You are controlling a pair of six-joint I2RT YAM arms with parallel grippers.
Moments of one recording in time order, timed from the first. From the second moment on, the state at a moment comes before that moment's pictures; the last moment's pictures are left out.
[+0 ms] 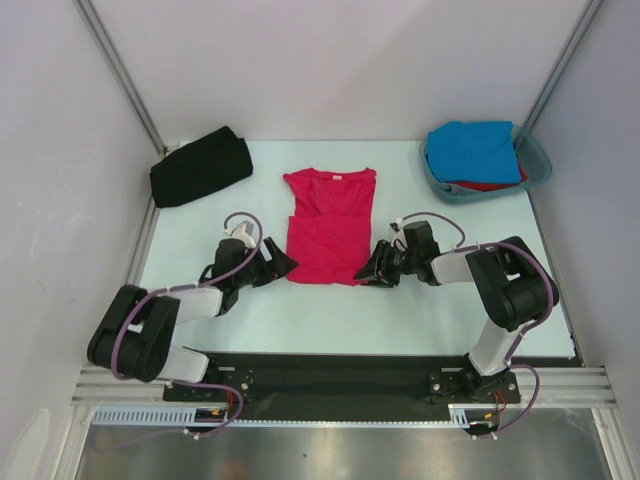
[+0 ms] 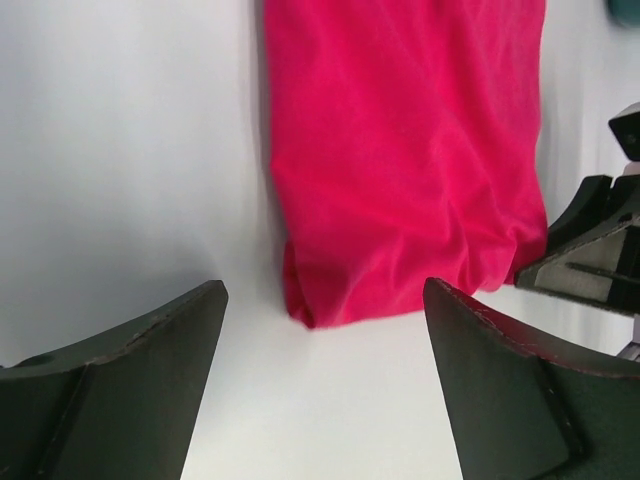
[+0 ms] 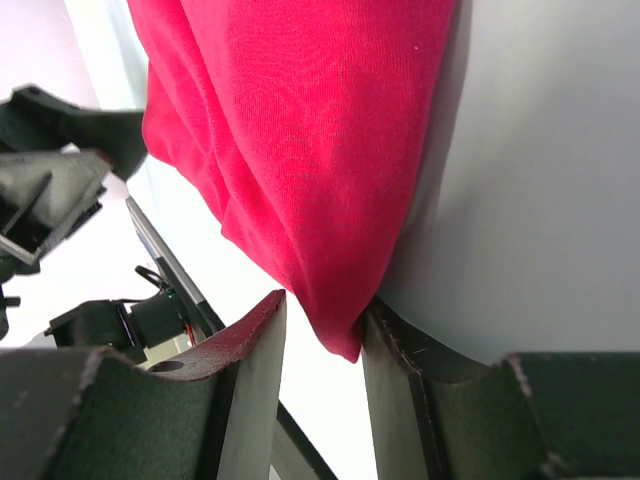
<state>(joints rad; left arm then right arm) -0.30 1.36 0.35 0.40 0.26 -0.71 0.38 1.75 0.67 0.29 -0.67 0.81</state>
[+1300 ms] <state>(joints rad) -0.39 1.59 0.34 0.65 0.34 -0.79 0.37 1.74 0.67 0.24 -0.63 0.77</state>
